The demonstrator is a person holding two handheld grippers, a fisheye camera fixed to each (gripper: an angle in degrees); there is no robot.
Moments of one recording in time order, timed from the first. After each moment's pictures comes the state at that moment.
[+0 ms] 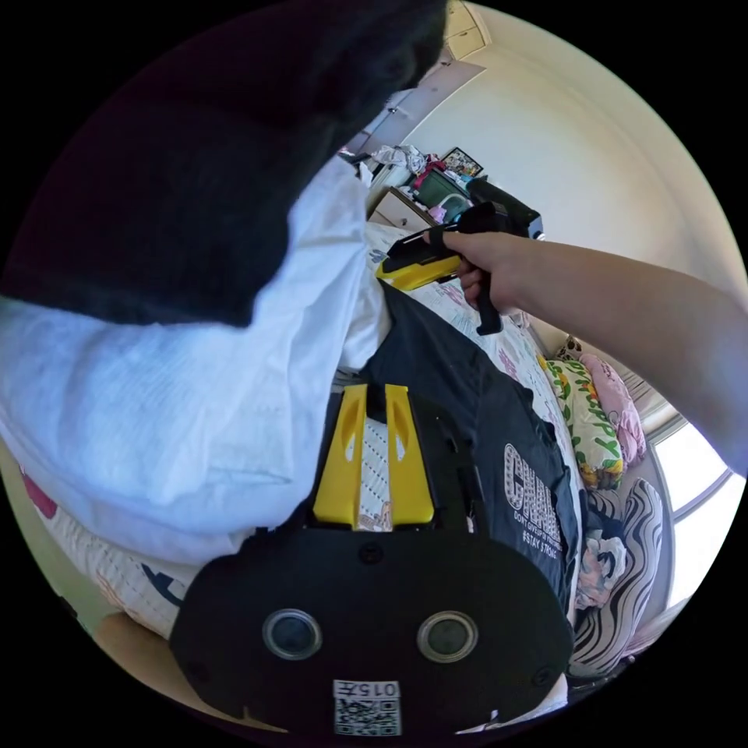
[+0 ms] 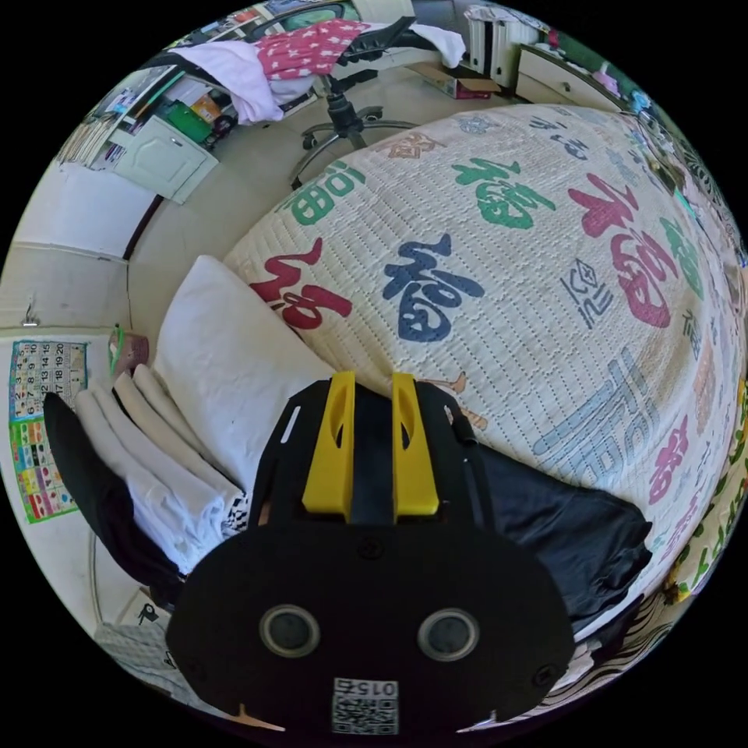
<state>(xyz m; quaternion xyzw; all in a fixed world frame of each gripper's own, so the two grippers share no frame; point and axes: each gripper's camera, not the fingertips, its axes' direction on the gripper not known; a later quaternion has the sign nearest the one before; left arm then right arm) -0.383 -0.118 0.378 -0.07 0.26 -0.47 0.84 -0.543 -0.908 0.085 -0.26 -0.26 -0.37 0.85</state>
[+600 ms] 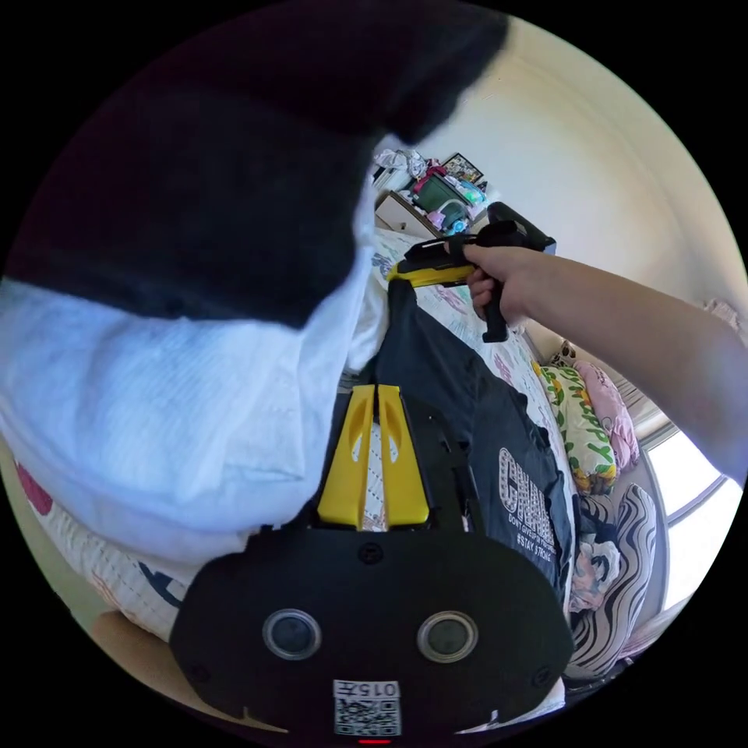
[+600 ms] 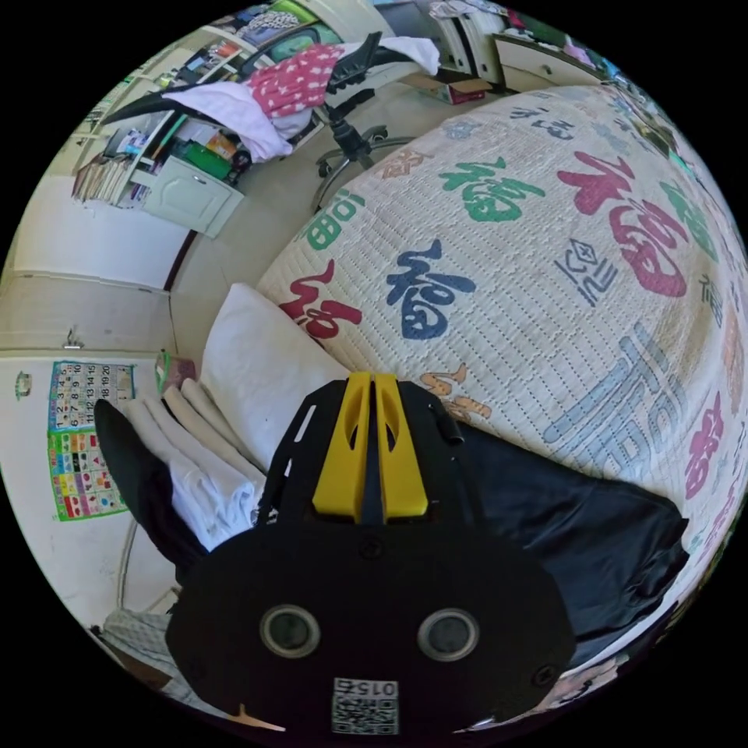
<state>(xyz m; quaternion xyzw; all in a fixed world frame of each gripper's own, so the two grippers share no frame) -0.383 -0.129 0.367 -0.04 0.26 -0.48 0.84 -0.447 -0.934 0.102 -0.27 -0.35 -0.32 0.84</state>
